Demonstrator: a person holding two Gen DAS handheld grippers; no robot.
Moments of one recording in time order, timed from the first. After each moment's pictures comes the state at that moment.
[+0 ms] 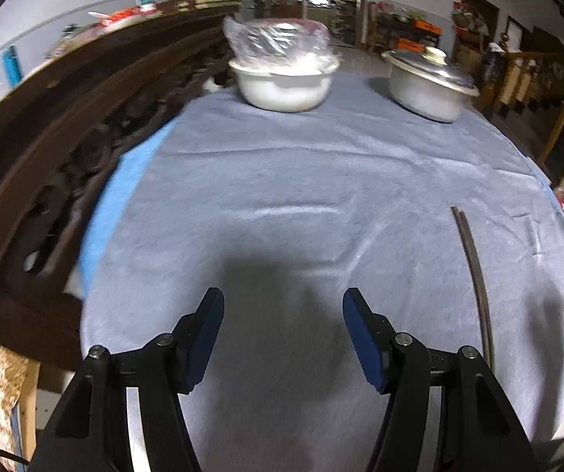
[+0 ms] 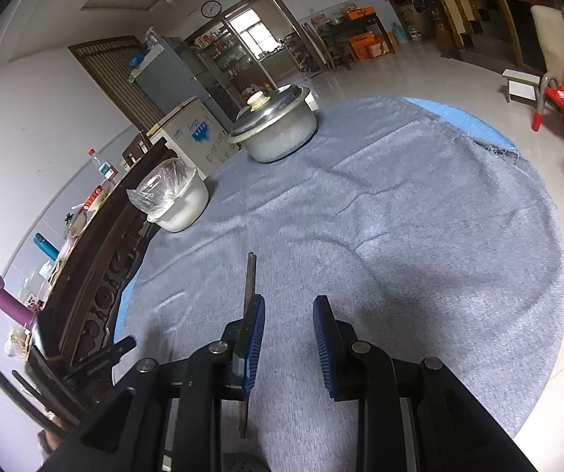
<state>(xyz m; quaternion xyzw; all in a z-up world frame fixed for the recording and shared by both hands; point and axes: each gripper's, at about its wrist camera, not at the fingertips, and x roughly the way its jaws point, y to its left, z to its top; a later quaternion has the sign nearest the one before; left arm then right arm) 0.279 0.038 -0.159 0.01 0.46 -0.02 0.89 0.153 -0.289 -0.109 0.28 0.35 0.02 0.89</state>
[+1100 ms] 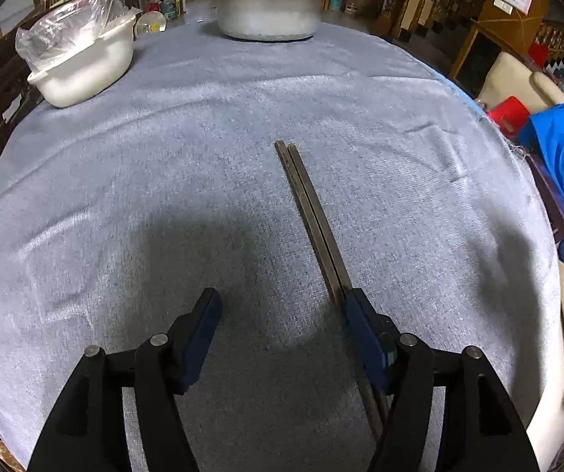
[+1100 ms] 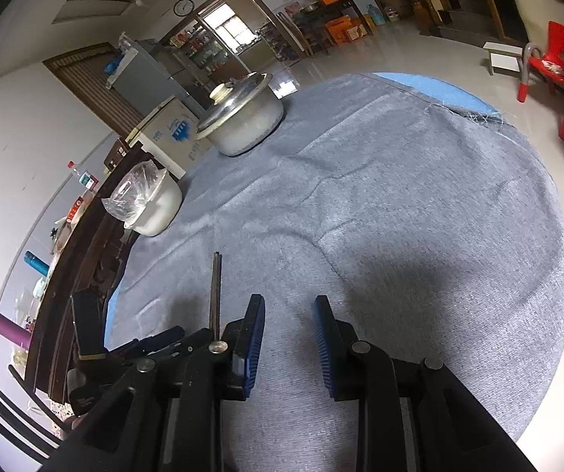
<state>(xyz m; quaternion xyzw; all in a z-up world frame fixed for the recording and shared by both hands) 0.309 -0.107 -0.213 0.08 0.52 -0.20 0.83 0.165 -0.319 -0.140 0.31 0.37 -0.01 0.87</state>
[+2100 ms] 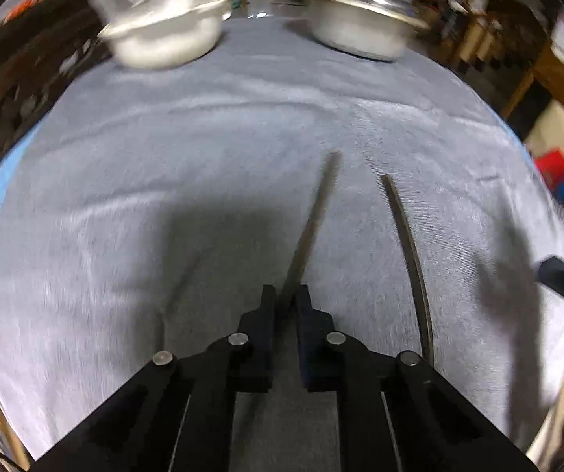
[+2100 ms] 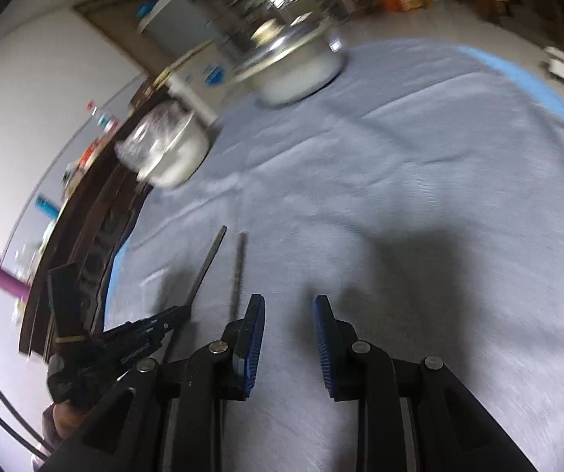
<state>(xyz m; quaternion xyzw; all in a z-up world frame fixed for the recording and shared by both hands) 0.326 -0.043 -0.208 0.00 0.53 -0.11 0.84 0.258 -0.282 -0.165 0.26 0.45 0.10 0.85</state>
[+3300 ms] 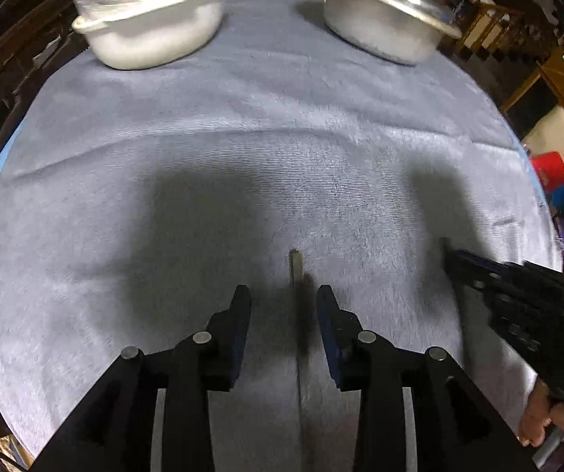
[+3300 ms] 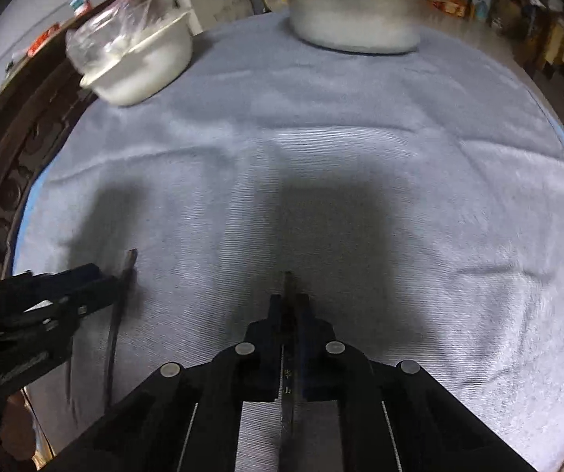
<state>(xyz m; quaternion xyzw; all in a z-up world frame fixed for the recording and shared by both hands) 0.406 -0.047 -0.204 0.01 0.59 -0.12 0.80 0.381 -0.209 -0.198 0.06 0.56 0.06 0.82</state>
